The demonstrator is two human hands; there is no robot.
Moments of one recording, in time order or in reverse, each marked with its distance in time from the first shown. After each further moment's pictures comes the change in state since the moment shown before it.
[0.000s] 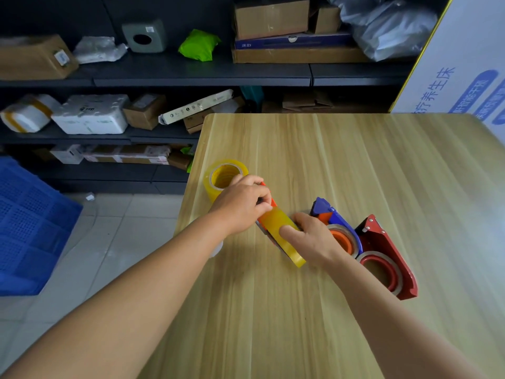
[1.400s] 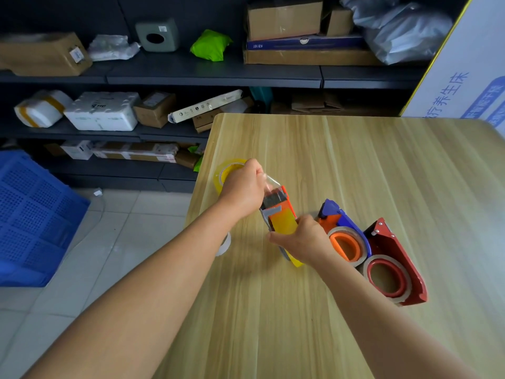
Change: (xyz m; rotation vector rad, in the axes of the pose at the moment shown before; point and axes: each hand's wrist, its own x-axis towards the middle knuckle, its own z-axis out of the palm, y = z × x) left_hand 0.003 0.009 -0.021 -0.240 0.180 -0.273; right_hand 0.021 -0.006 0.033 -0.184 0.104 0.239
